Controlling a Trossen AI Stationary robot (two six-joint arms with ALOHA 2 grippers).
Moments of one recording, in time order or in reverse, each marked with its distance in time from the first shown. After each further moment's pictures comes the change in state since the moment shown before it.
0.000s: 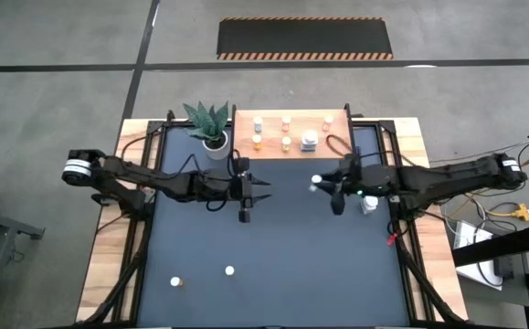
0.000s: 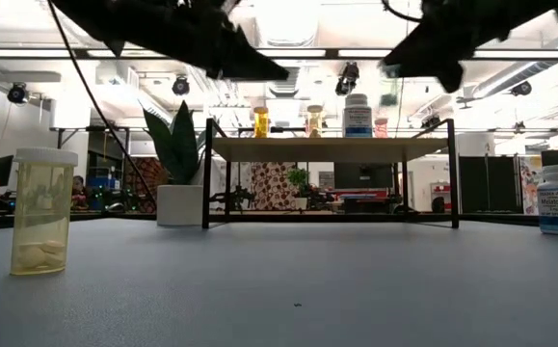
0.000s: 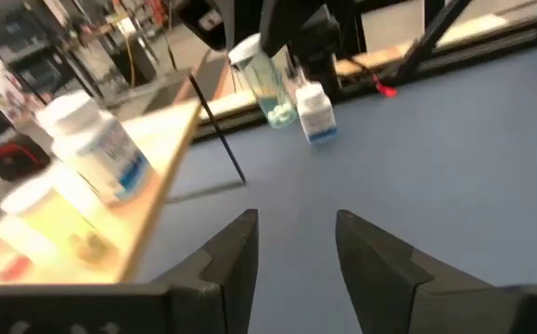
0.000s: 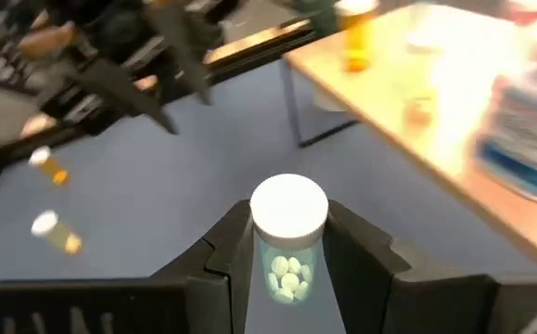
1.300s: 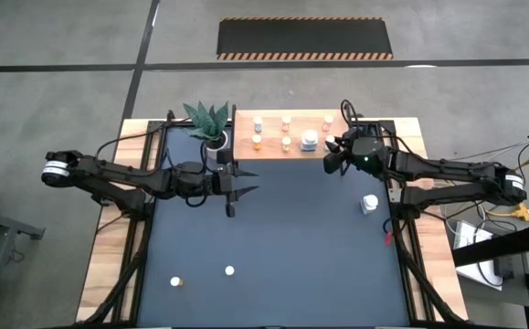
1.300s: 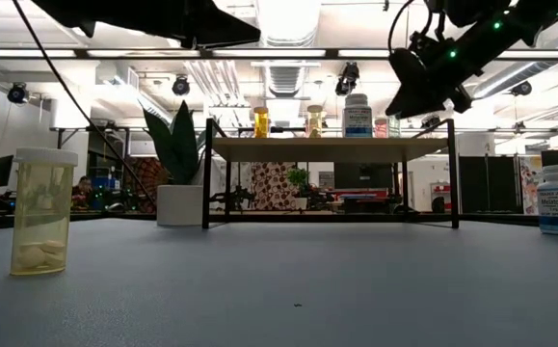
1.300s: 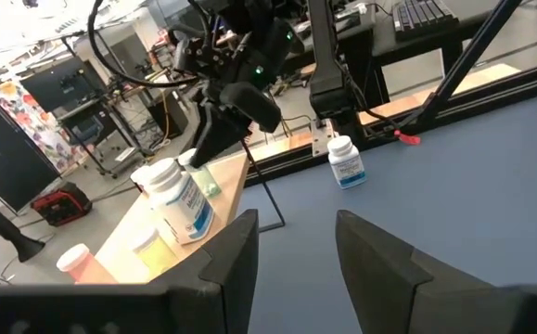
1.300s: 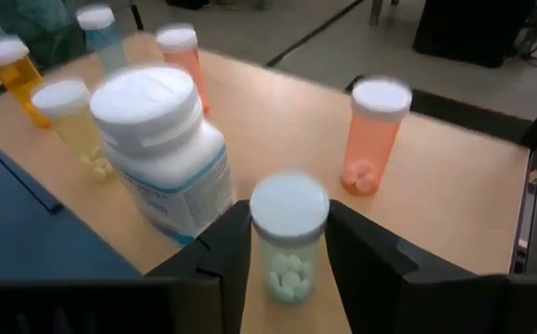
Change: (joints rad) left arm 0.001 -0.227 -0.083 0.009 -0.021 0.087; right arm -0.379 0.066 0.002 -0.043 0.191 -0.039
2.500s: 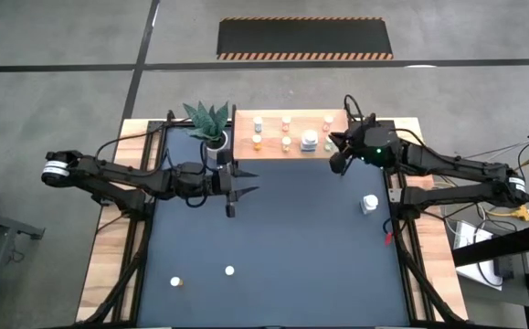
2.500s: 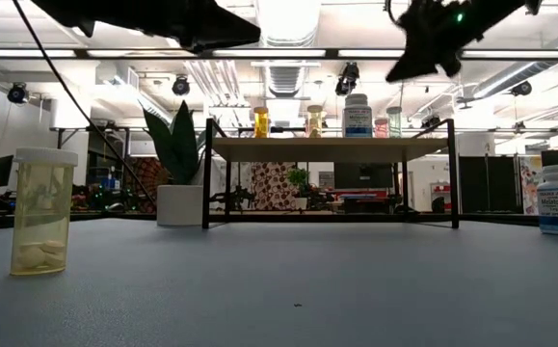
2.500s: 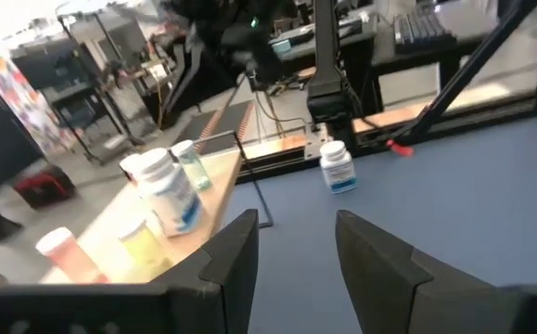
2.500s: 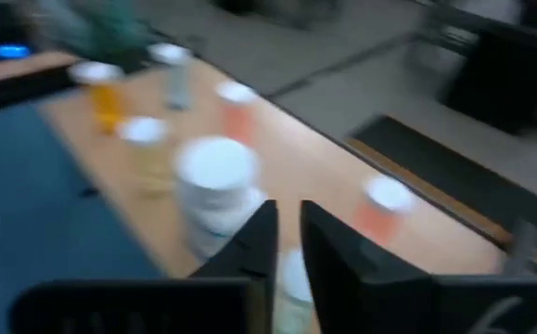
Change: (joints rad) left arm -0.007 0.000 -0.001 -0.001 -0.001 -0.088; right arm 0.010 -0.065 0.160 -0.140 -0.098 -0.241
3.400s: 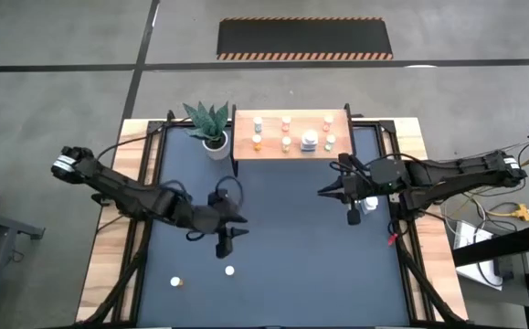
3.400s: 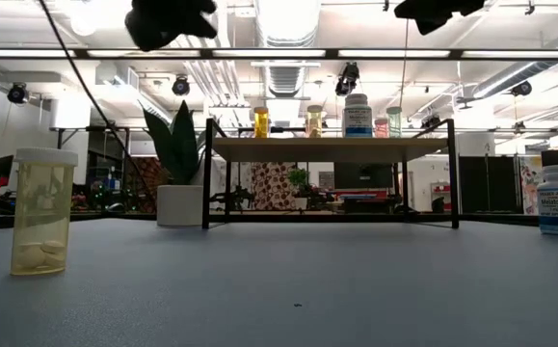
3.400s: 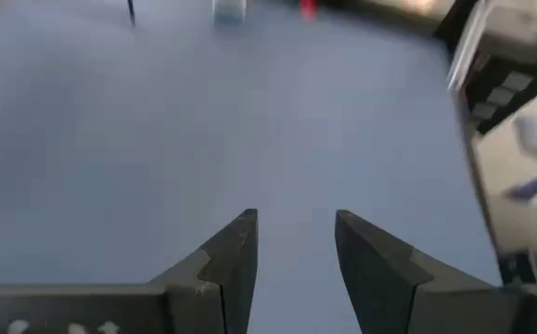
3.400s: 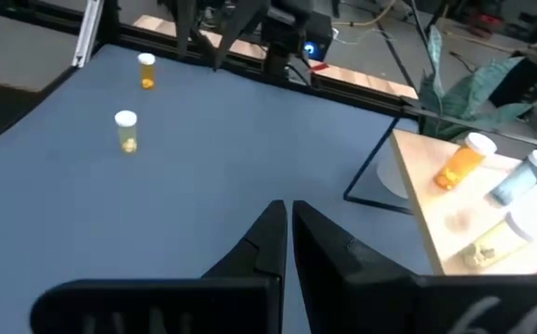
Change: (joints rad) left arm -0.339 0.112 0.337 -0.773 -0.112 -0.790; right arm 0.416 -0.011 0.018 -0.001 -0.323 -0.306
